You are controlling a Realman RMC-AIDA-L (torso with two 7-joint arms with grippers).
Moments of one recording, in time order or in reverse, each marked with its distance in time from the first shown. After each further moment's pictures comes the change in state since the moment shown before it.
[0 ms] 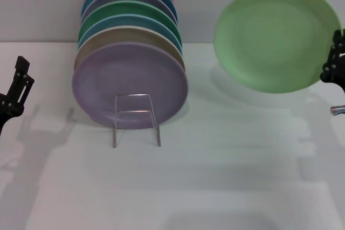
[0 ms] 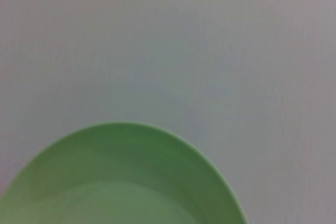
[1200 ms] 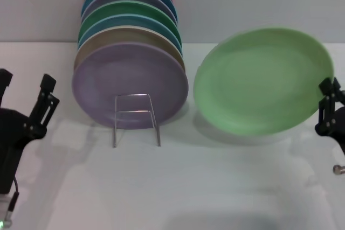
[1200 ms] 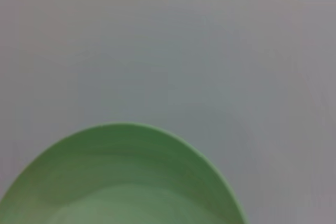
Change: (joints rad) left arm 0.056 0.000 0.149 -0.067 0.000 0.080 0.005; right arm 0.094 0.012 -0.166 -0.555 -0.139 -0.539 0.595
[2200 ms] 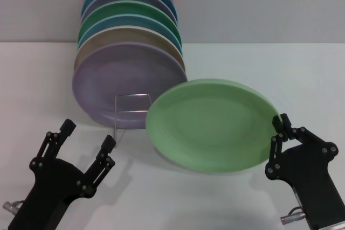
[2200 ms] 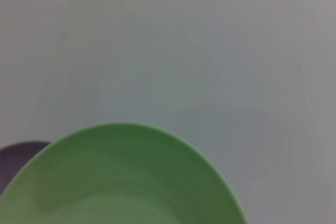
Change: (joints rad) left arm 0.064 0.002 0.287 -0.026 0.000 -0.029 0.056; right arm -0.053 0.006 -0.652 0.270 0.581 -0.068 -0.754
